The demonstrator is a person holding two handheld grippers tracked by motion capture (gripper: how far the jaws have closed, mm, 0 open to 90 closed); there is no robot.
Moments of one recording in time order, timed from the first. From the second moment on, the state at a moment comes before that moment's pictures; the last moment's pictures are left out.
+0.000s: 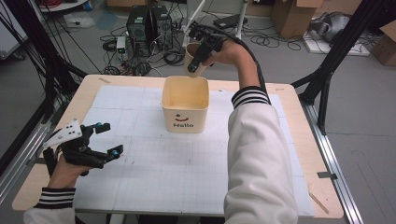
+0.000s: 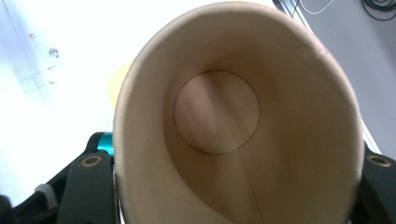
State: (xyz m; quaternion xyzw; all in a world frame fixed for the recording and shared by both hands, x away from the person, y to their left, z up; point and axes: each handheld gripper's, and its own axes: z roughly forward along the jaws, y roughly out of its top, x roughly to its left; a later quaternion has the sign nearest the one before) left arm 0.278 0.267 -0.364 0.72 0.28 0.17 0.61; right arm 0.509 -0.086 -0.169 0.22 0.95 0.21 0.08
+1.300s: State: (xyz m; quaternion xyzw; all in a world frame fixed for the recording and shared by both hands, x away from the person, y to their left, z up) left arm 0.279 0.265 -0.366 0.72 0.28 0.17 0.61; right arm 0.523 -0.053 -0.245 0.24 0.95 0.17 0.07
